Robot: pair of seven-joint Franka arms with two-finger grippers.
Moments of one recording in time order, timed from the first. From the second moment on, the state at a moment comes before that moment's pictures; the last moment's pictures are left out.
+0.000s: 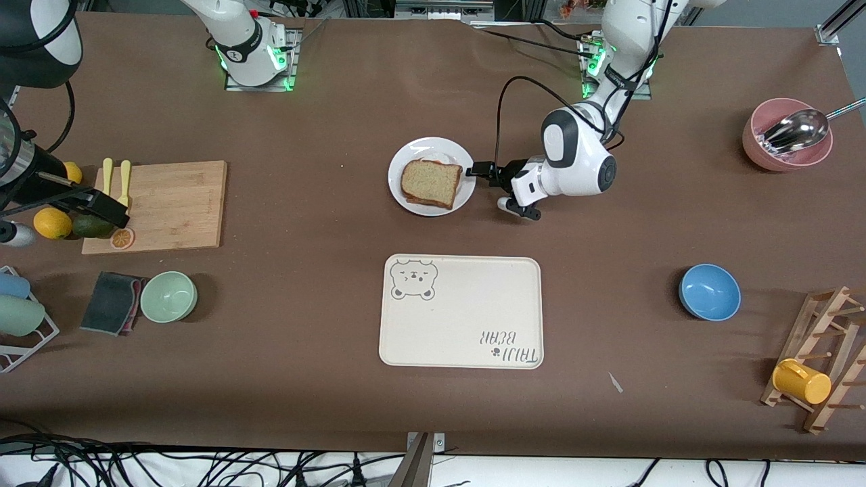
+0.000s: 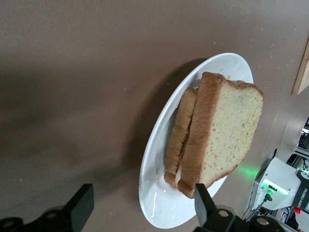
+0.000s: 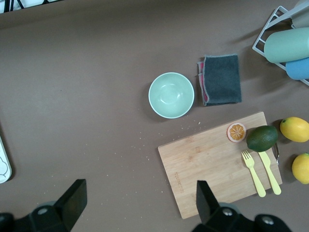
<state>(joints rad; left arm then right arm) -0.51 0.44 -0.06 -2.22 -1.23 2.30 0.57 0.03 0.18 0.01 -1.49 -0.07 1.69 0.30</state>
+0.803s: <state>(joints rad) -0.54 0.49 -0.07 -2.23 -1.40 2.33 0.58 0.03 0.17 0.00 -1.48 0.00 1.65 0.26</state>
